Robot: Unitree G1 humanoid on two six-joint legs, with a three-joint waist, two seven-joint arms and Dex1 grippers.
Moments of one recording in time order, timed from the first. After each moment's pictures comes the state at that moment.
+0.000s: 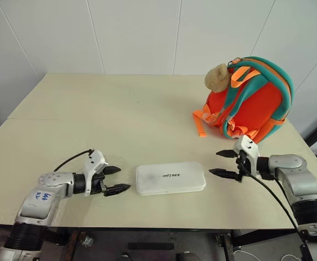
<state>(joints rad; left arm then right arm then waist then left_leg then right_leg) -0.33 0.71 0.06 -0.01 -0.35 0.61 -1.01 -0.53 -0.74 -0.03 0.26 0.21 0.33 1.20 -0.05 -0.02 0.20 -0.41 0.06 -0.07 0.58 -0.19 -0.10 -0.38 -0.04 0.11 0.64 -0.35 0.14</state>
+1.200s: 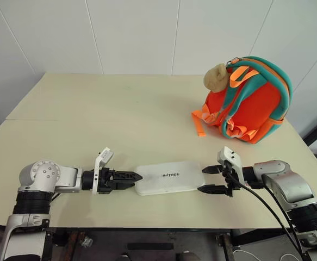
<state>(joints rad) -0.61 0.66 0.14 0.25 -1.13 1.61 -0.49 -0.49 -0.74 0.13 0.07 0.30 0.59 1.21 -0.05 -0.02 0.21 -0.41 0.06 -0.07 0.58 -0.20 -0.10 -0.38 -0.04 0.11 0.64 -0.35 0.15</state>
